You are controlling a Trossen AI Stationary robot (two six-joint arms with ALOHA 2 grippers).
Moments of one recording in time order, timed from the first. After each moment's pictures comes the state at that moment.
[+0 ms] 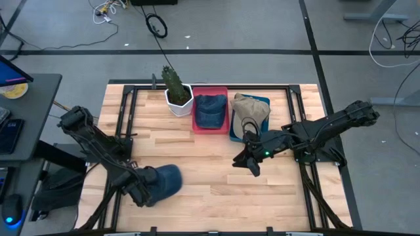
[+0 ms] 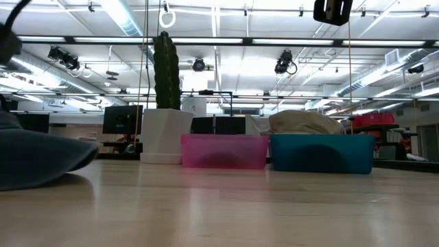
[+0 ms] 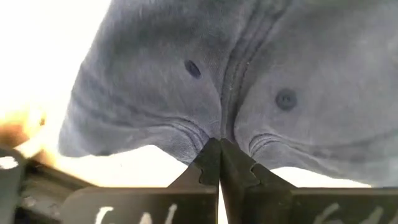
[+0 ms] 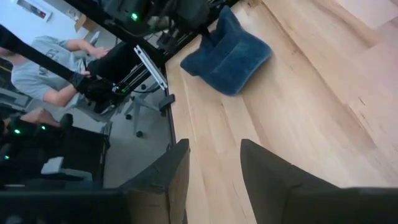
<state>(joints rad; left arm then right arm) -0.86 1.45 0.86 -0.93 -0.02 -1.32 0.32 1.24 1.06 -0.34 0.01 0.83</state>
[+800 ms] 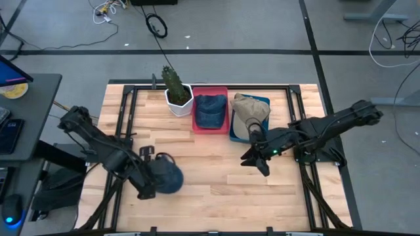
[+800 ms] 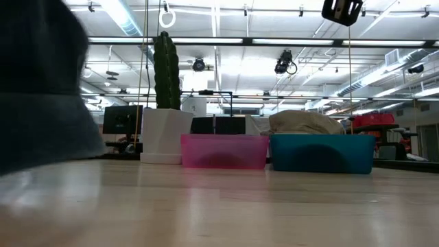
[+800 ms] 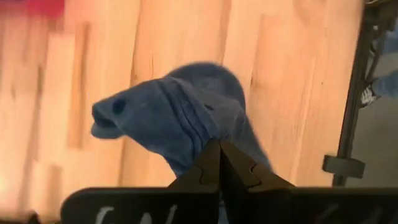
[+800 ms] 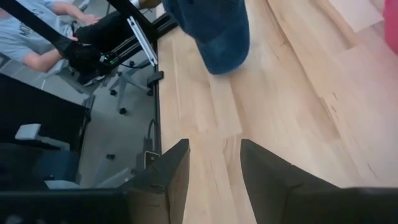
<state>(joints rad) -0.69 1.45 1.46 -1.32 -0.25 -0.79 0.32 1.17 1.06 -0.48 -0.02 0.70</state>
